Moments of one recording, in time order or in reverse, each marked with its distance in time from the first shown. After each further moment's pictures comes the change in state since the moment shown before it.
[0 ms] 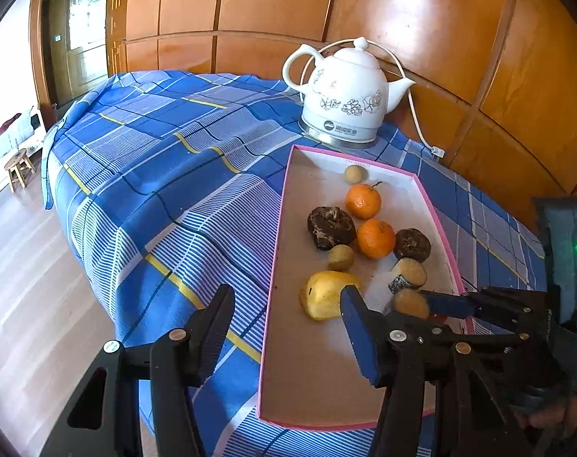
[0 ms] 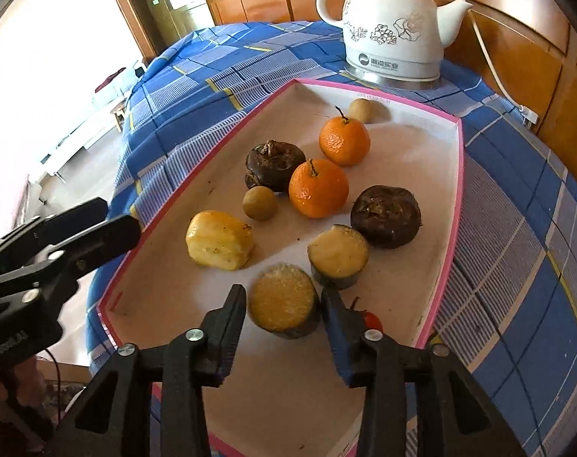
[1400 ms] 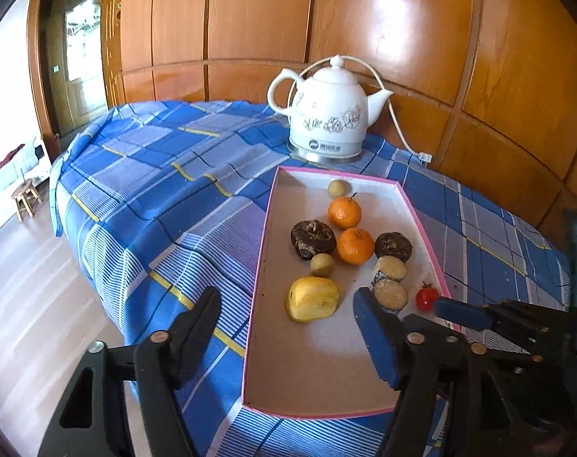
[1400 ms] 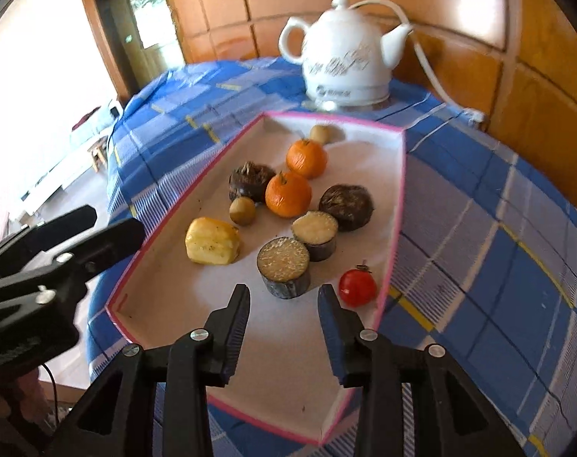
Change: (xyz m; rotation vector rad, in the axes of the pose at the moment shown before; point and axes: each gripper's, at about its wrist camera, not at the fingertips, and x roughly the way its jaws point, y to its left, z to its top) left arm -0.028 -0.025 -0.010 0.076 -0.104 0.038; right arm -0.046 0.006 -0.035 0.121 -0.188 -0.135
